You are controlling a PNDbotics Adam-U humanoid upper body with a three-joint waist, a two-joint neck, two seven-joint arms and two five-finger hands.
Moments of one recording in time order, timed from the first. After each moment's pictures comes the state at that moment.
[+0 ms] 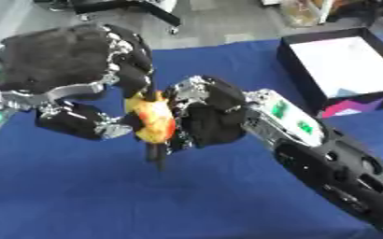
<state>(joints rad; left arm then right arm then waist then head) -0.81 0.65 -0.51 -1.91 -0.52 -0.46 -0.36 -0.76 -0.35 0.60 -1.61 -0.80 0.45 0.80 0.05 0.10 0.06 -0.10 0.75</state>
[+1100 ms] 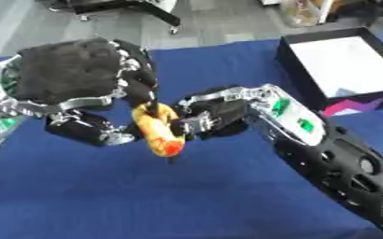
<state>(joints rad) -0.81 0.64 -0.54 -1.87 -0.55 -0.49 -0.36 -0.76 -0.35 0.58 -1.55 -0.55 0.41 0.84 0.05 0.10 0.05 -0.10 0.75</state>
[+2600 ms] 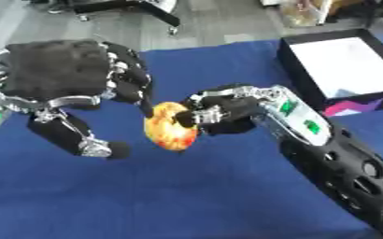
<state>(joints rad) -0.79 0.67 -0.48 -1.87 -0.56 -0.52 -0.49 -0.71 -0.34 0.49 -1.54 -0.59 0.43 0.83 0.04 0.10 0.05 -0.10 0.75</state>
